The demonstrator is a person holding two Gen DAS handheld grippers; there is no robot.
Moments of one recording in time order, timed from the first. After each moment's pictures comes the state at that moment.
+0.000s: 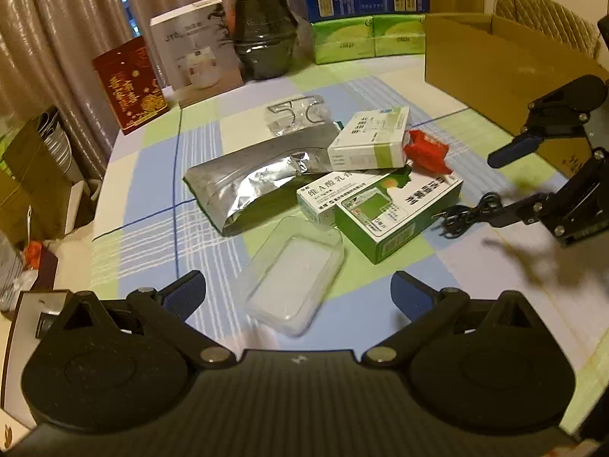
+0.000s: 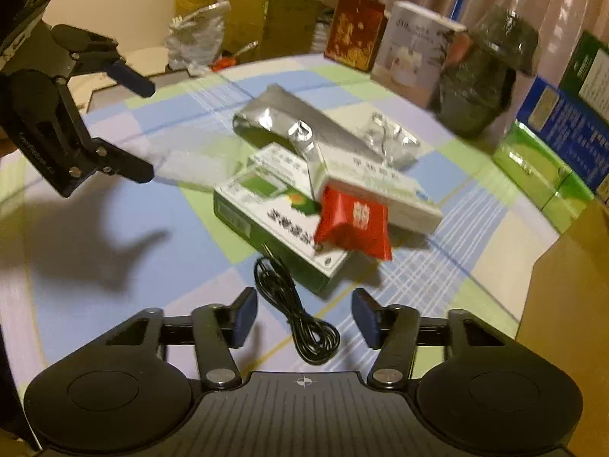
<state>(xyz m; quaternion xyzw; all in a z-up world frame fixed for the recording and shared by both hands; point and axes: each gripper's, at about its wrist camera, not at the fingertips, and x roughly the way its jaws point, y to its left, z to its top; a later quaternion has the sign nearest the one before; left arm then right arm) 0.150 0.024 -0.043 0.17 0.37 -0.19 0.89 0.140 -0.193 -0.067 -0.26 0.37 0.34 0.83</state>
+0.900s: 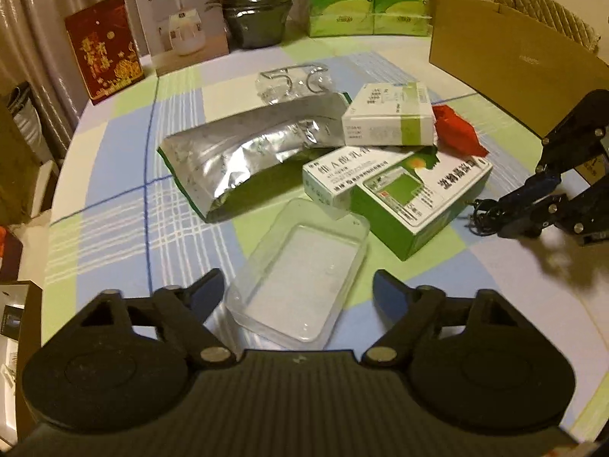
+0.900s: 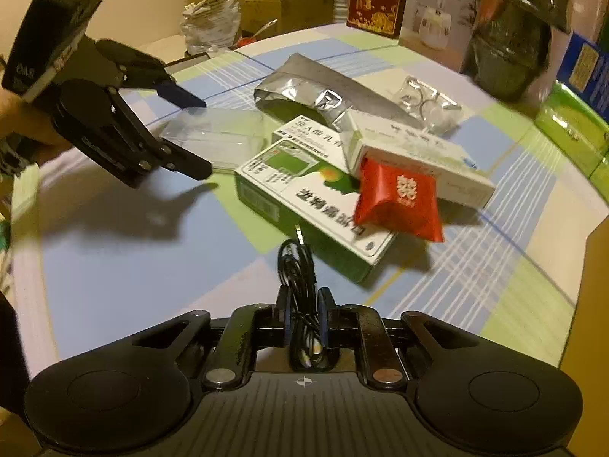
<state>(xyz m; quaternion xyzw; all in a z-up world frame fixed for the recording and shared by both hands) 0.194 0.038 -0.077 0.14 0.41 -0.22 0.87 0.155 -0.185 -0.080 -0.20 0.43 0.37 0.80</state>
